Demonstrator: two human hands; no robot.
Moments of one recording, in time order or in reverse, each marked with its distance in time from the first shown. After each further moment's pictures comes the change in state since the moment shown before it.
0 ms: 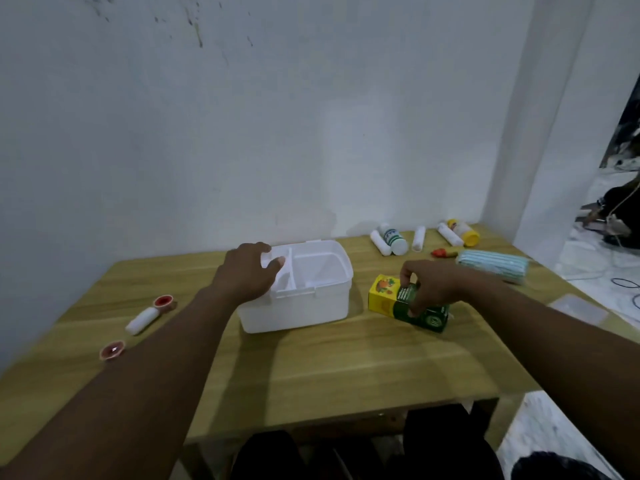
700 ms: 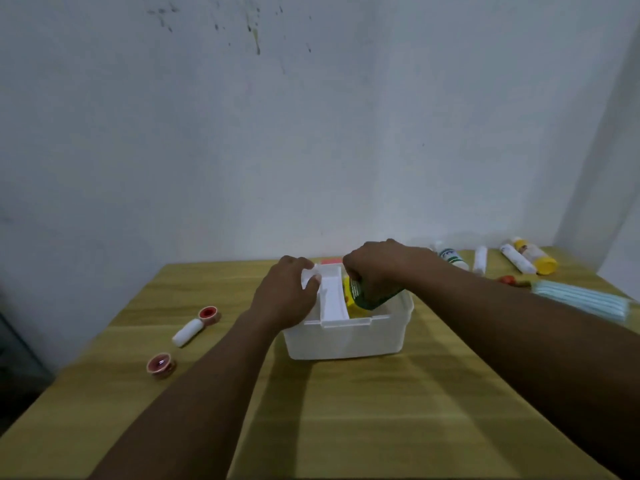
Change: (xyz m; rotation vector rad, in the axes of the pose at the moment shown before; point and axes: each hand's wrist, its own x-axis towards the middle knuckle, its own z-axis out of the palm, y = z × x) left_hand 0.005 -0.011 -0.002 0.017 0.102 0.051; right_hand 0.049 -0.167 -0.031 -0.495 0.180 -0.448
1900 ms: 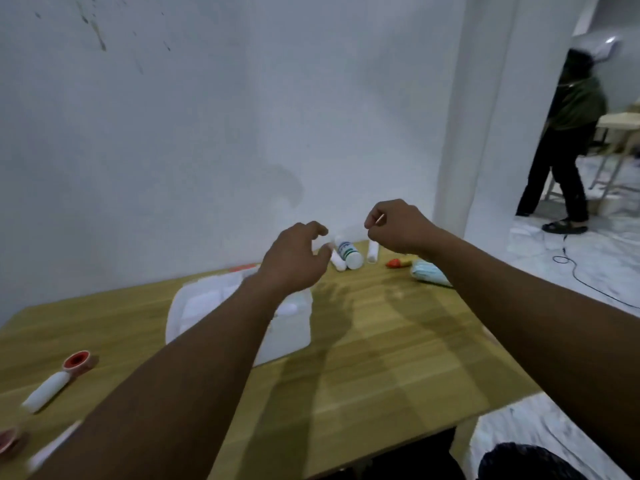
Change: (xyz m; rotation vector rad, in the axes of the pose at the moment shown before) left_hand 0.038 0.164 0.043 -0.187 -0.117 0.343; right_hand -0.108 0.151 0.026 0.830 0.490 0.554
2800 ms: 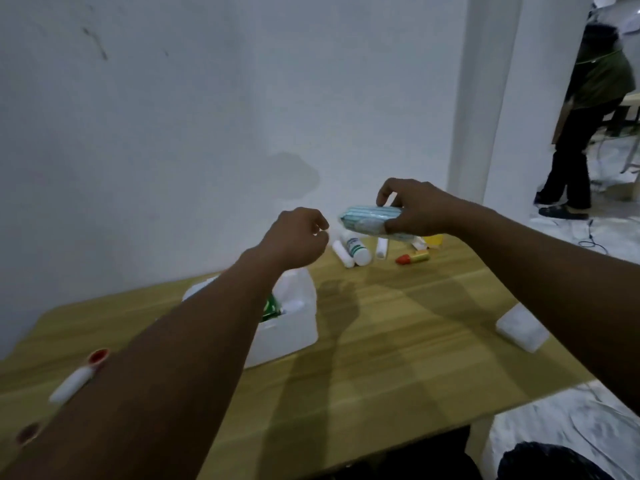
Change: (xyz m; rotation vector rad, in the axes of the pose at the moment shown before) left_hand 0.025 0.012 -0.020 0.117 -0.071 -0.029; right_hand 0.011 0.008 -0.039 -0.258 -0.135 -0.169
